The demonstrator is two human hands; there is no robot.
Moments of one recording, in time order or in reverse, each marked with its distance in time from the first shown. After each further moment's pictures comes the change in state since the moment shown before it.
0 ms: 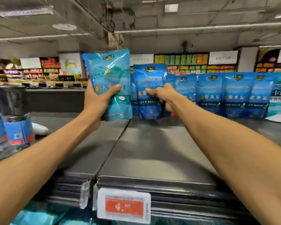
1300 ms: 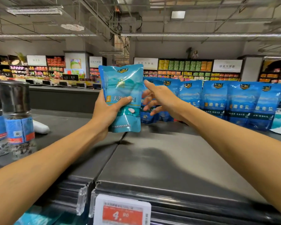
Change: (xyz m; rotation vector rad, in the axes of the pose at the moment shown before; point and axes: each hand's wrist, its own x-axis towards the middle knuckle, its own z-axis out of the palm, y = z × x) left_hand -0.016 -0.013 0.008 -0.023 -0.034 -0.085; right_hand -0.039 -0.019 0.005 -0.263 -0.368 -0.142
